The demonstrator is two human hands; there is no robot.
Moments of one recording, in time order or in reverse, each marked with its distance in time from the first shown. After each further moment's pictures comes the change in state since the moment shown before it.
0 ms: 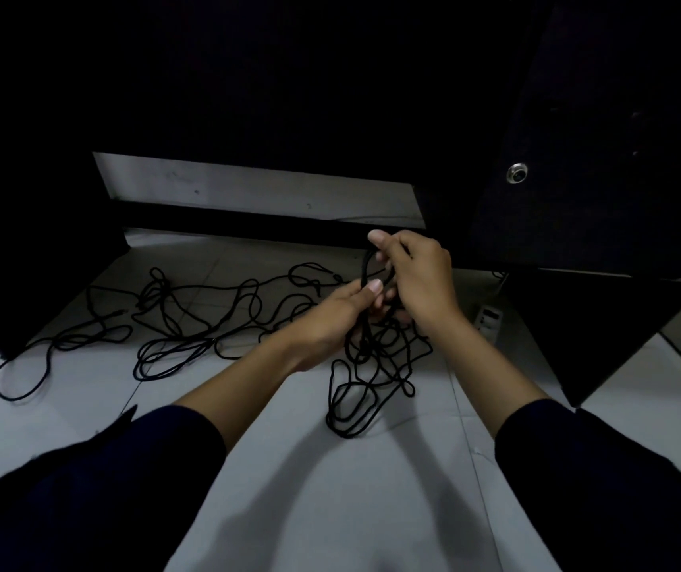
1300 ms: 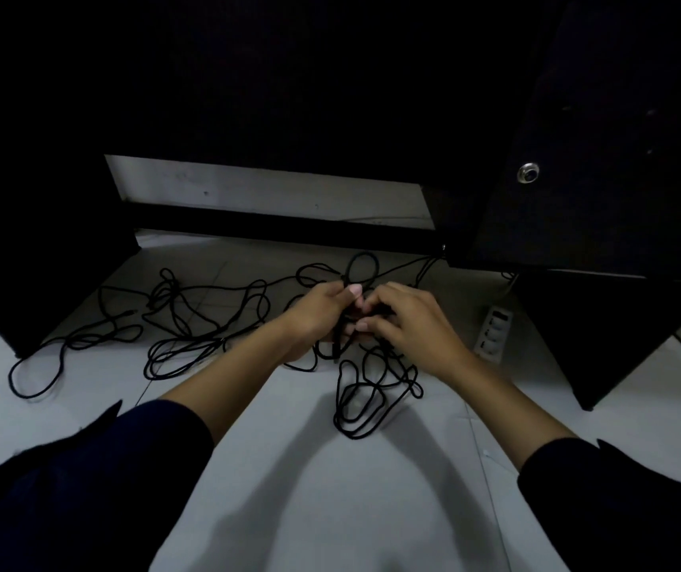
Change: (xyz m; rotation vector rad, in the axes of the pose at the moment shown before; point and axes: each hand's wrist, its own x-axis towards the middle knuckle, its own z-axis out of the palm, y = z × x) left_hand -0.012 0.011 -0.021 0.139 0.187 -0.150; right_hand -0.032 0.035 -0.004 -0.309 -0.399 -0.351
